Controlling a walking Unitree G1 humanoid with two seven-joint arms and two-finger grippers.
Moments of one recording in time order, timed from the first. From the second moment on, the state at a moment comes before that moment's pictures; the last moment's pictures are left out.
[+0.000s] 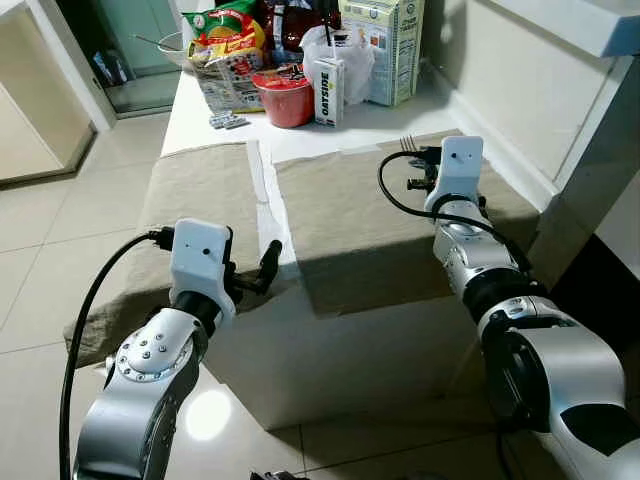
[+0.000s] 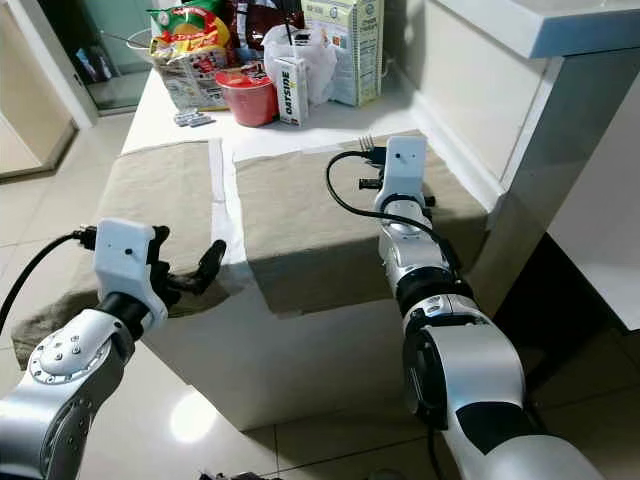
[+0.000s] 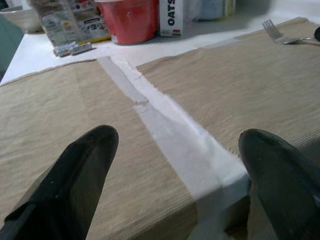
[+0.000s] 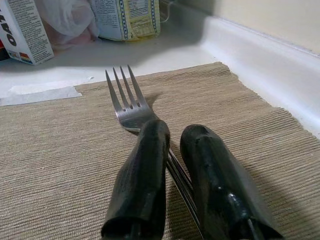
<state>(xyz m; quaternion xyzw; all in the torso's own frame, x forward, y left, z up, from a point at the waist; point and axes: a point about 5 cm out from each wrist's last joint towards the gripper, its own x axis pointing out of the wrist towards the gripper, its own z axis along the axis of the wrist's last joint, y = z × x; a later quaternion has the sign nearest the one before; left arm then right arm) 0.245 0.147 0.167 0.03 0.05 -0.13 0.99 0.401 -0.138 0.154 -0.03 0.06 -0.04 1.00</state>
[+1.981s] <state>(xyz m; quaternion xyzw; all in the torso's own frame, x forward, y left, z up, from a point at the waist) 0.247 0.134 0.167 0.02 0.04 -0.12 0.99 0.407 -0.119 0.178 -0.11 -0.01 0.01 0.99</state>
